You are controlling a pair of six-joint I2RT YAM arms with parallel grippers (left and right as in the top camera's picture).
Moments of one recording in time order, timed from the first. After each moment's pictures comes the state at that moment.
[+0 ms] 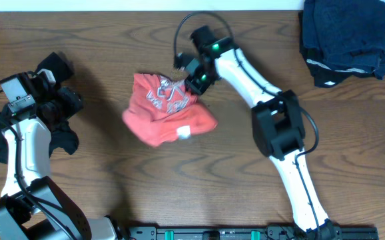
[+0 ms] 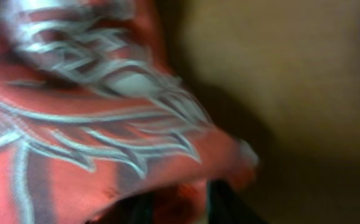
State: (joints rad) left arm 0.48 1.56 1.05 -0.49 0.41 -0.22; right arm 0.46 2.57 2.24 -0.96 -0.38 -0.38
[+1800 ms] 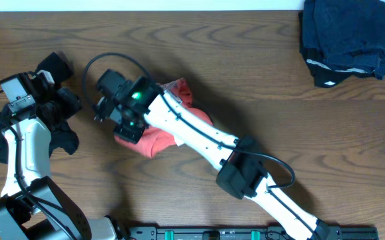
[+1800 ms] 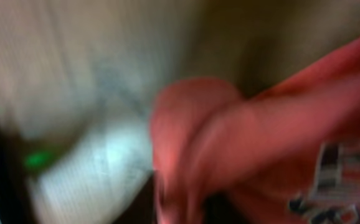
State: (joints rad) left arm 0.48 1.56 1.05 -0.50 0.36 -0.22; right arm 0.98 2.54 2.57 -1.31 -0.26 -0.16
